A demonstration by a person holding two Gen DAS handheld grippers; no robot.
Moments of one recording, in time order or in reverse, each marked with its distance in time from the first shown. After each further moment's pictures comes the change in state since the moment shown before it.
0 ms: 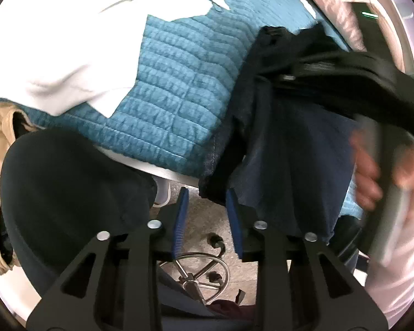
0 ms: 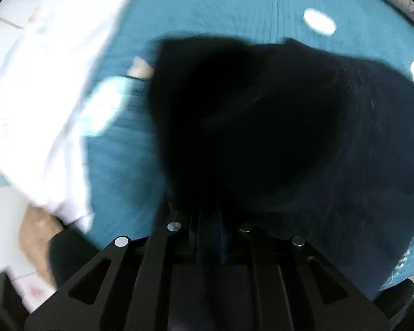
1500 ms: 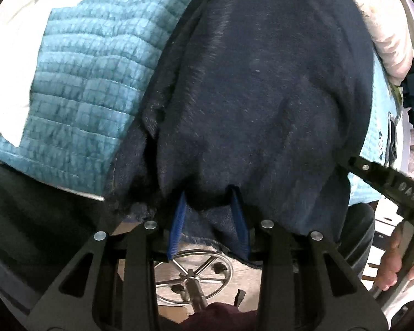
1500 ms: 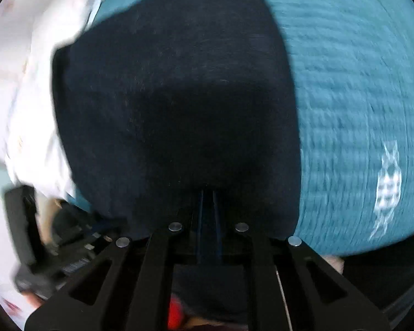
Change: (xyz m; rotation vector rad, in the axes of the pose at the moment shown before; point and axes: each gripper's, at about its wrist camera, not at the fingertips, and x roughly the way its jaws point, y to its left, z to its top) left arm 0.066 -0.083 0.021 0.107 0.113 0.028; right arm -0.046 -0.141 -0.087 0.250 -0.041 0.158
